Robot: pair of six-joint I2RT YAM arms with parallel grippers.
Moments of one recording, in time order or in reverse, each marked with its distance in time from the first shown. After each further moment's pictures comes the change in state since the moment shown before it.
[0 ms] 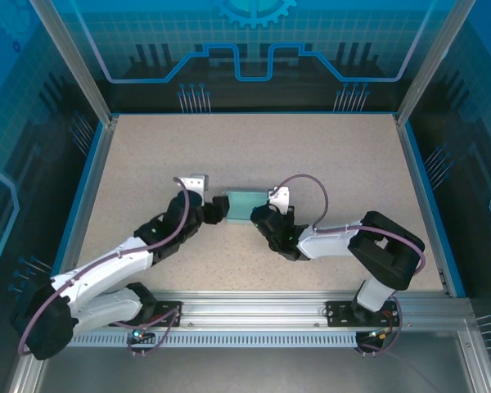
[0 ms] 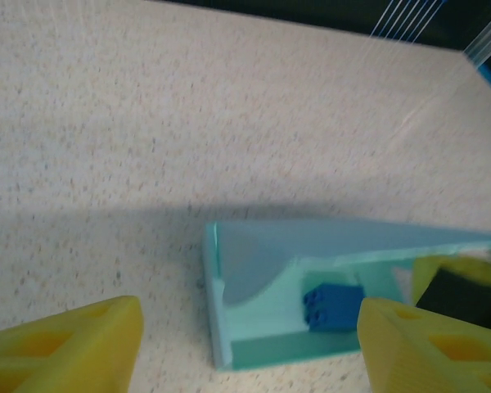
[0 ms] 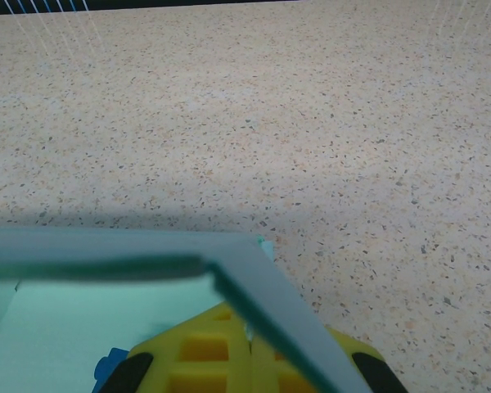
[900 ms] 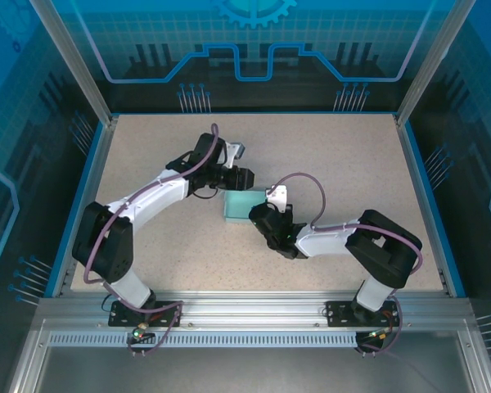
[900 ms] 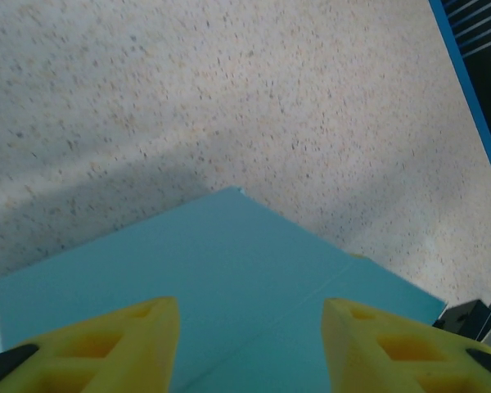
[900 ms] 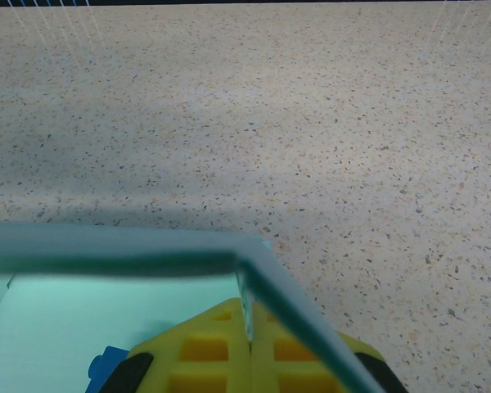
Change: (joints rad) left arm 0.157 0.599 0.570 -0.302 0.653 0.108; right arm -0.008 0.021 0.025 -0.006 -0.002 -0.029
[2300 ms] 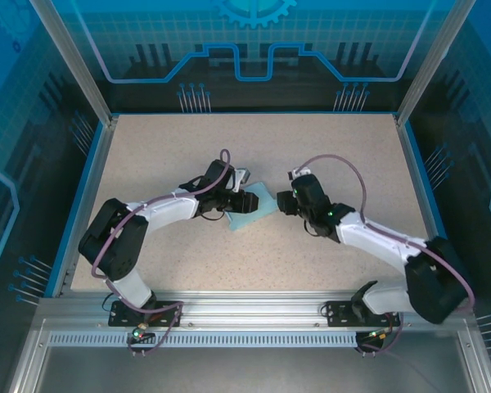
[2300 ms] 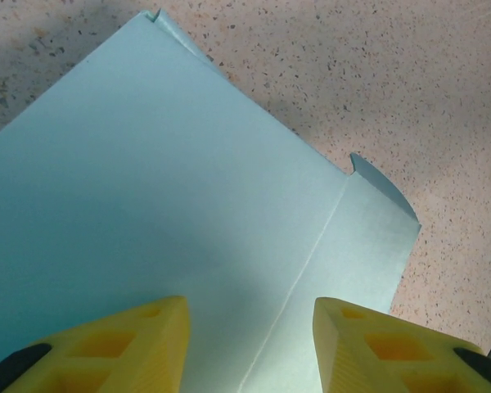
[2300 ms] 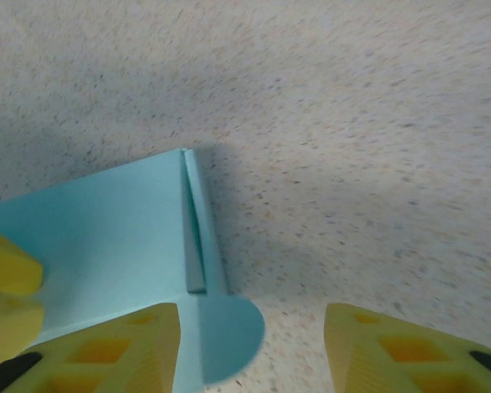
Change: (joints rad) left arm -0.081 0.035 -0.241 0.253 -0.037 -0.105; right arm -0.333 -0.285 0.066 -0.402 -0.678 -0.192
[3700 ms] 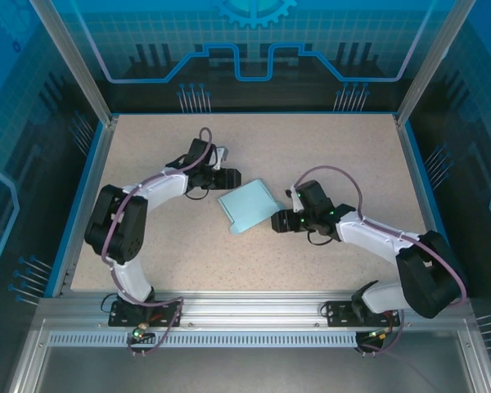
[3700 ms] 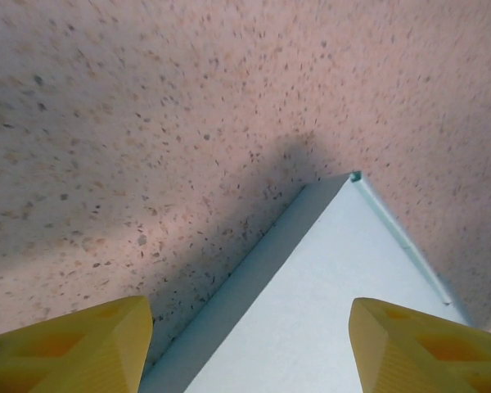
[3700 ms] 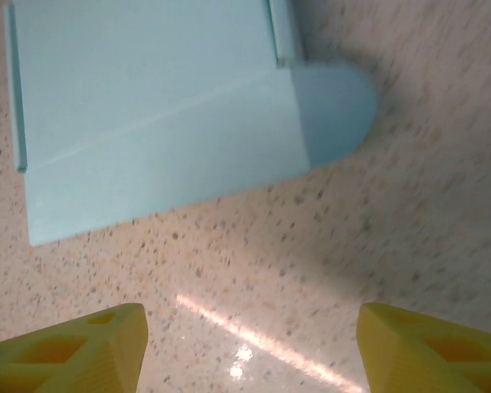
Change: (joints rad) left arm 0.208 0.142 0.214 -0.163 -0.045 0.118; right arm -0.047 -0.018 -0.115 -0.120 -0.385 0.089
